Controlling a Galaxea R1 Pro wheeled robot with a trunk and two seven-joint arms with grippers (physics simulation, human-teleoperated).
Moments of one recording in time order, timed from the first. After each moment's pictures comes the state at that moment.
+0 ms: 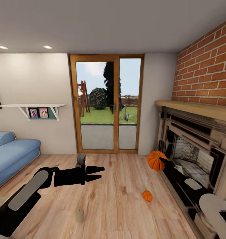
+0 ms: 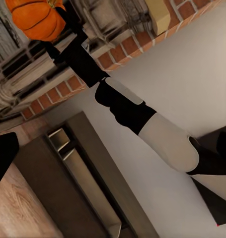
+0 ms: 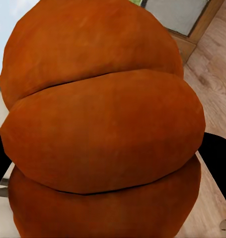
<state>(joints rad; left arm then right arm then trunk) -0.50 0.40 -0.44 -1.51 1.64 0.99 -0.16 -0.85 -0.27 -0.01 -0.16 -1.17 0.34 0.49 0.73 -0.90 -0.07</state>
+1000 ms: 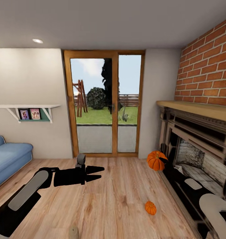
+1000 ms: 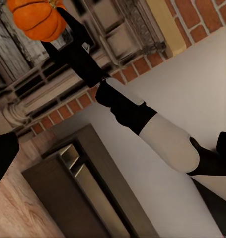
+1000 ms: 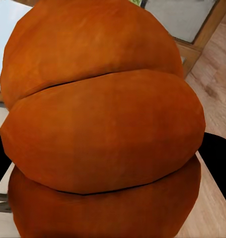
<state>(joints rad) -0.50 0.40 -0.44 -1.50 1.64 0.99 -0.16 -0.85 -0.27 -0.02 -0.16 -1.18 0.35 0.49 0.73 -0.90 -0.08</state>
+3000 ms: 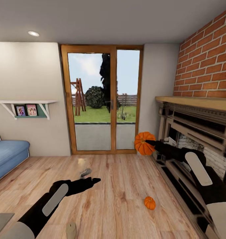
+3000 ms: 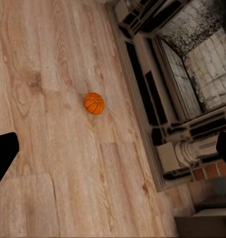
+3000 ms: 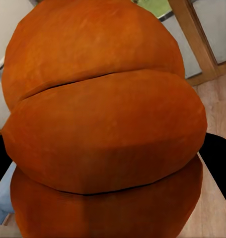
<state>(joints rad) -0.51 0.19 -0.43 -1.05 1.01 0.64 0.00 -0.65 -0.29 0.07 -1.32 -1.05 0.80 -0.05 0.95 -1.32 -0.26</state>
